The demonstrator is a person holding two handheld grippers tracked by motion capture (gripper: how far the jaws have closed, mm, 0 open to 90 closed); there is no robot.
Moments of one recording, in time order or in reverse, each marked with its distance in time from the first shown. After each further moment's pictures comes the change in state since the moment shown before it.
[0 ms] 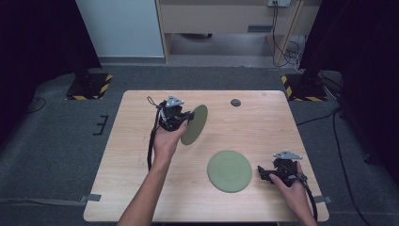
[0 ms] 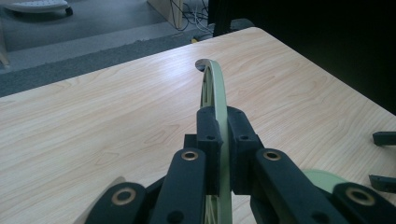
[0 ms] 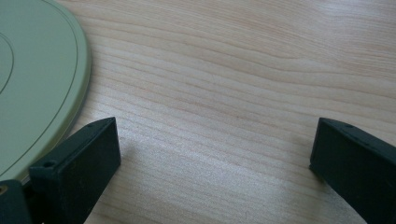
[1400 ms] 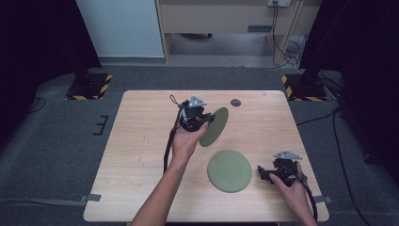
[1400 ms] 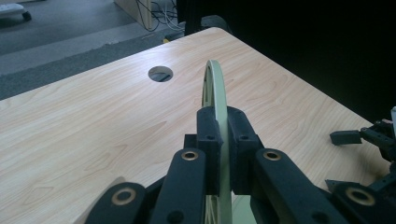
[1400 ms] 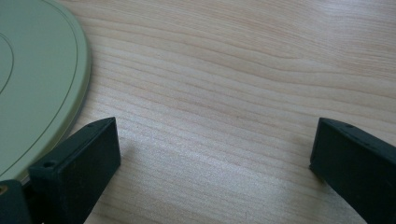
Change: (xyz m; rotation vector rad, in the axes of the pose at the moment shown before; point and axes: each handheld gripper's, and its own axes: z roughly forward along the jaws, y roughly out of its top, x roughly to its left) left arm -0.048 0.017 0.028 0.015 -0.096 0.054; right arm 0.000 0.000 0.000 0.000 0.000 -0.001
